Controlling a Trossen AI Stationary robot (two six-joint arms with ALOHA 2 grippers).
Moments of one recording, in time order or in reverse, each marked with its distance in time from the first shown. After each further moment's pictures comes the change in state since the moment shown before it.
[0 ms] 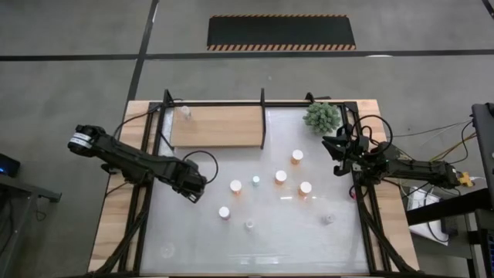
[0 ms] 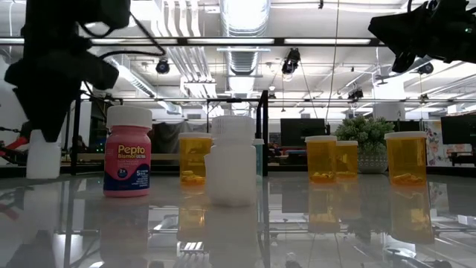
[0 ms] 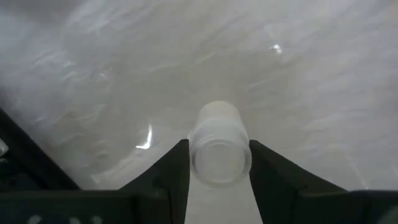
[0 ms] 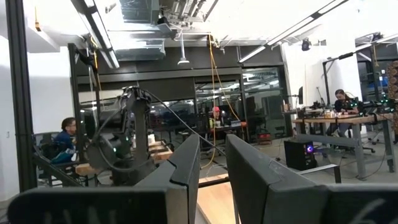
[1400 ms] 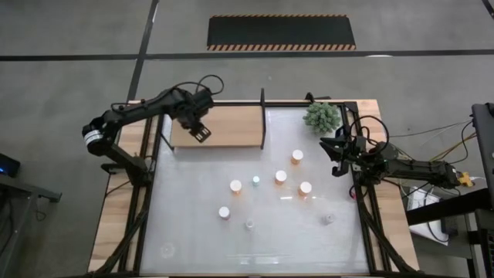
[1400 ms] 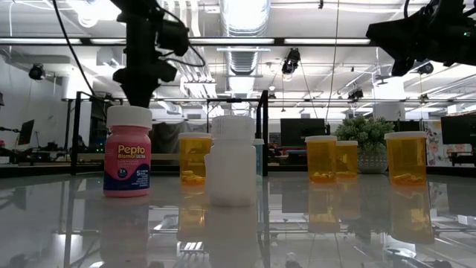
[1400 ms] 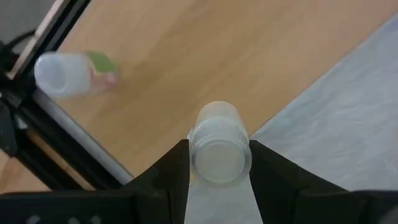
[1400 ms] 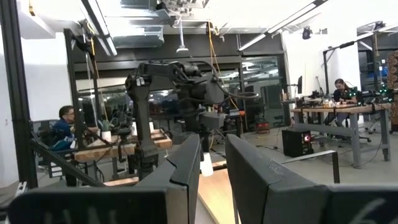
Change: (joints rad) left arm 0.845 0.154 0.418 -0.148 -0.115 1.010; right arm 0.000 0.000 0.000 -0.054 0.000 0.000
